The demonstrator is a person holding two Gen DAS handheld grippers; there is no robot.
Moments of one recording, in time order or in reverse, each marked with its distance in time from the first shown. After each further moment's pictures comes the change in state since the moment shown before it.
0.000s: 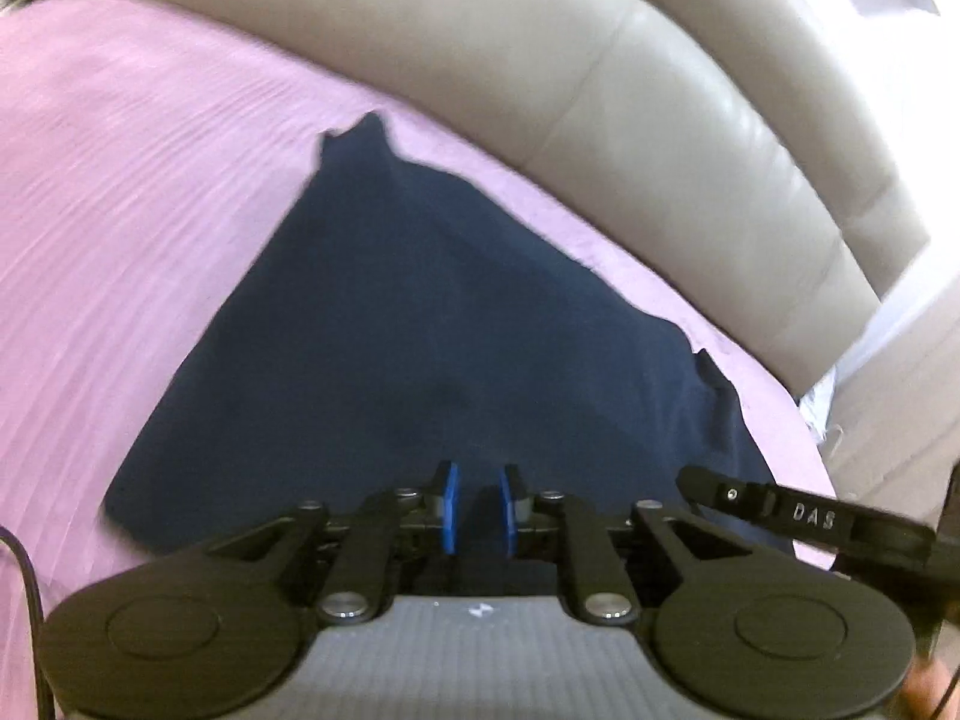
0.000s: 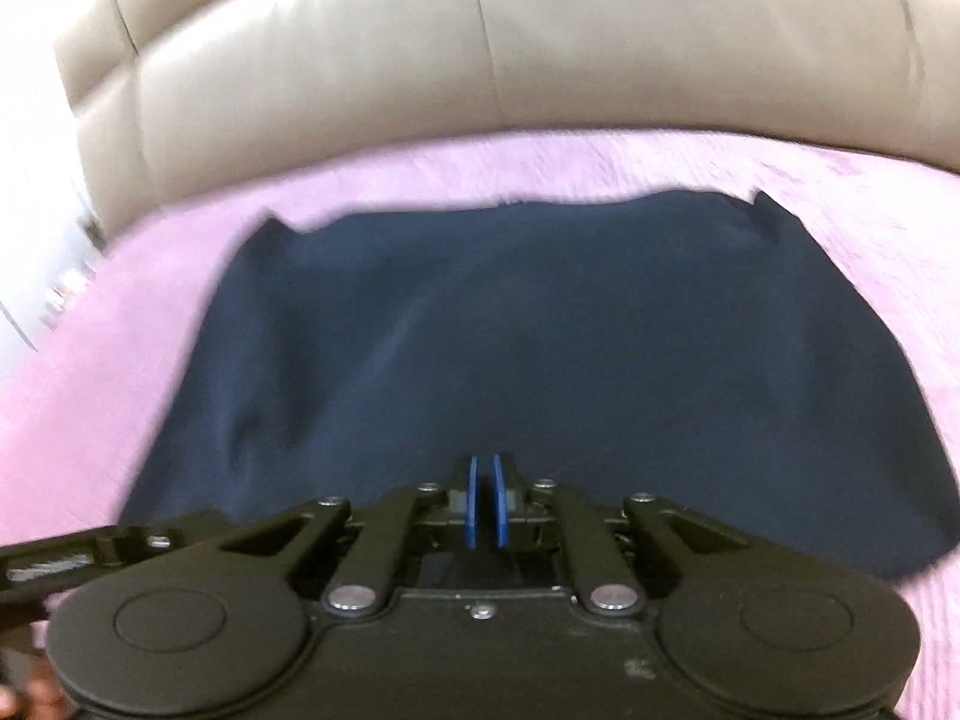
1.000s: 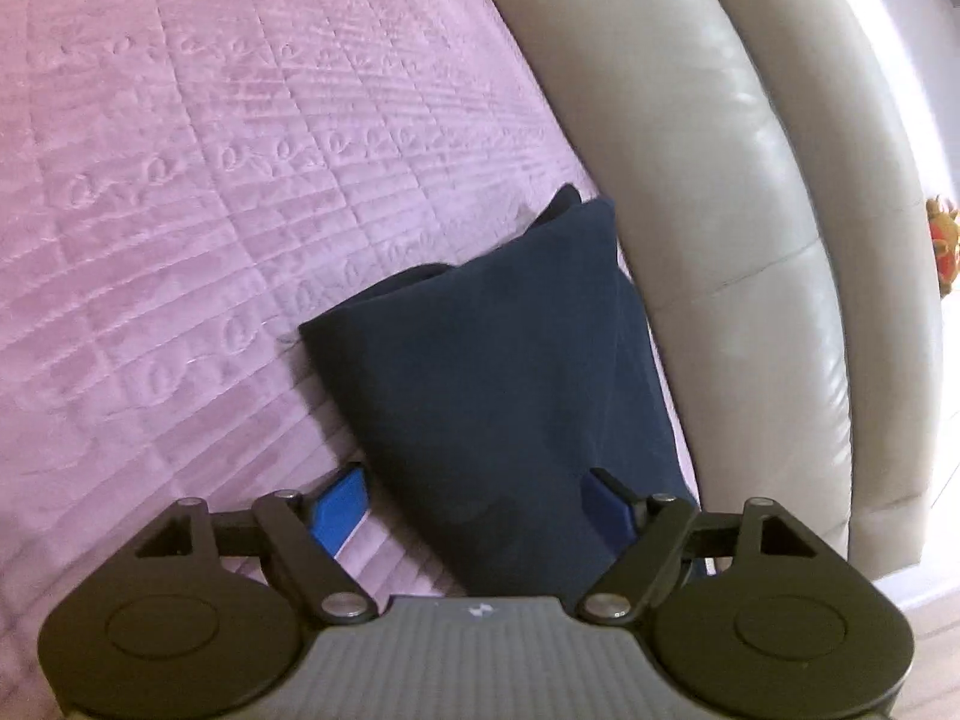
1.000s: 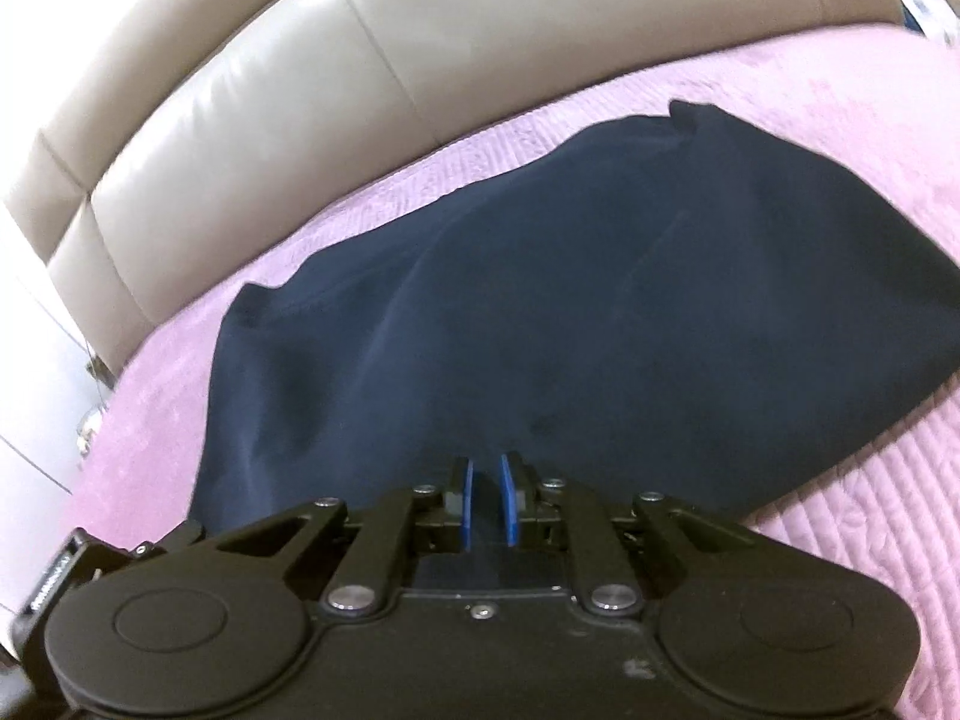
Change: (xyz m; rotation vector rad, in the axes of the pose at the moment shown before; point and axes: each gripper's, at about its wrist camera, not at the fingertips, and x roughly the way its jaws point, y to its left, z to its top) left arm -0.011 0.069 -0.039 -0.608 -0.211 -0.026; right arm -0.018 -0.032 -0.035 0.362 -0.121 0.140
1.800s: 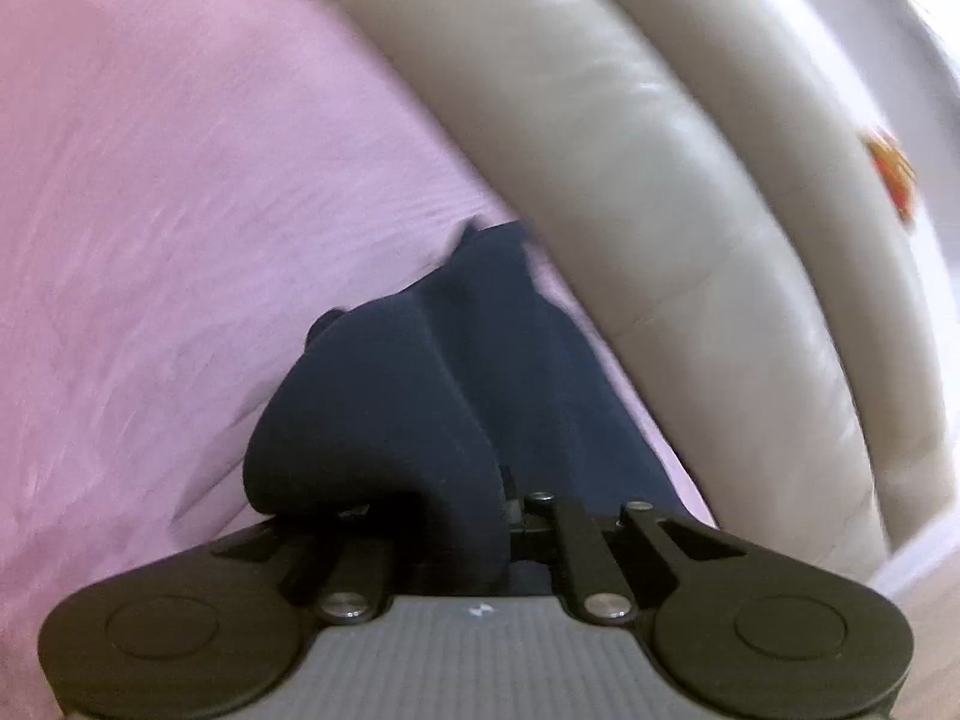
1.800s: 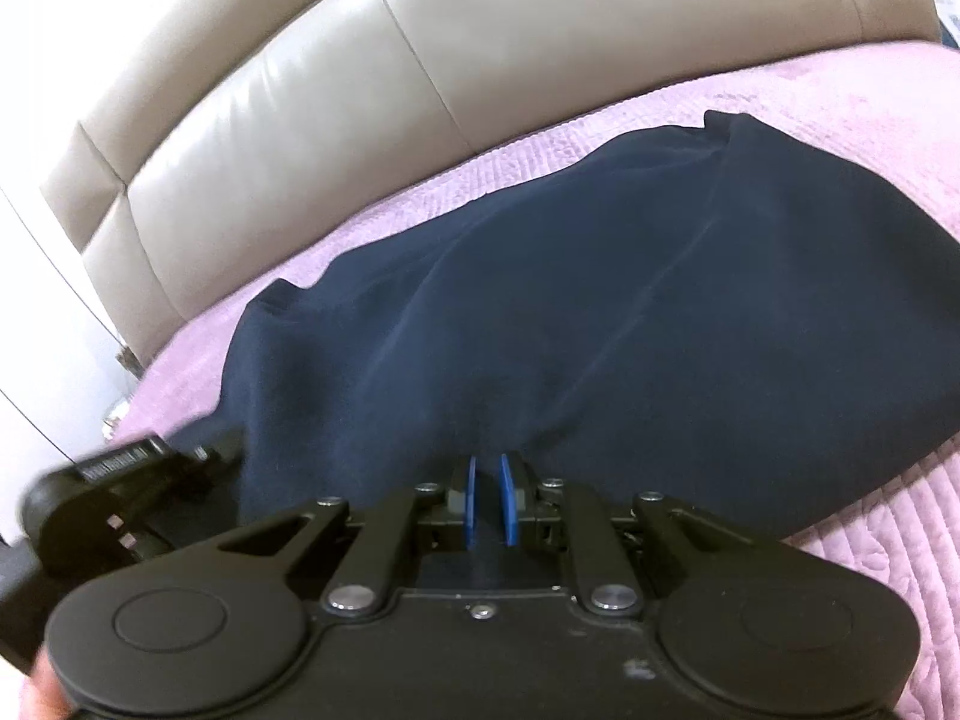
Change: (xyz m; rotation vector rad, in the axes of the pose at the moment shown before) left arm 0.060 -0.058 -0.001 0.318 -0.154 -0.036; right arm 0.002 -0.015 -0.003 -0.044 -0.026 0.085
